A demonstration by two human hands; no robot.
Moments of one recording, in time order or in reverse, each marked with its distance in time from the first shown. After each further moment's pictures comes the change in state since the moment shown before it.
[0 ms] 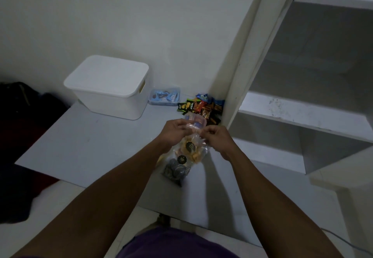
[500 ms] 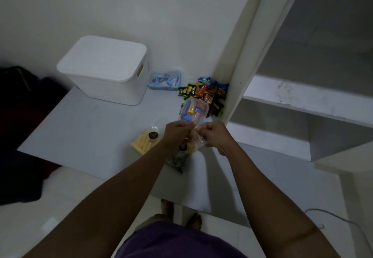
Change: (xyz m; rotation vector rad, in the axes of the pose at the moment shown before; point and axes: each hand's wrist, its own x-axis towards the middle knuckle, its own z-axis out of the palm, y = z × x) left_hand -0.006 -0.038 0.028 -0.252 0.145 -0.224; right_hand 0.007 0.029 0.012 -0.086 -0.027 0.172
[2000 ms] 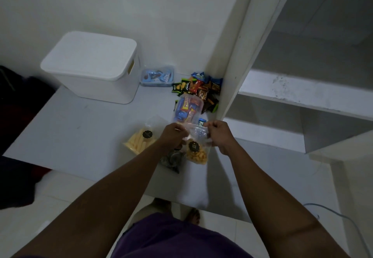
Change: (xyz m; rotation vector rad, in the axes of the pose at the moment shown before) left_hand 0.025 -0.023 -0.010 0.275 -0.125 -0.013; right_hand 0.011 0.021 -0.013 0.146 0.147 0.090
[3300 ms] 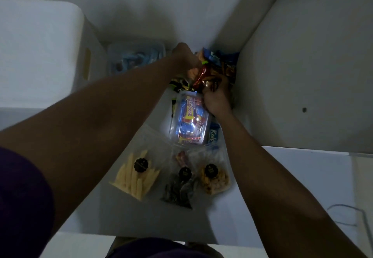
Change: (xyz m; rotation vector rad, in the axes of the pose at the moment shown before) left_hand 0.326 0.137 -0.017 0.735 0.001 0.046; right_hand 0.226 -0.041 0.052 -0.196 0.301 0.048
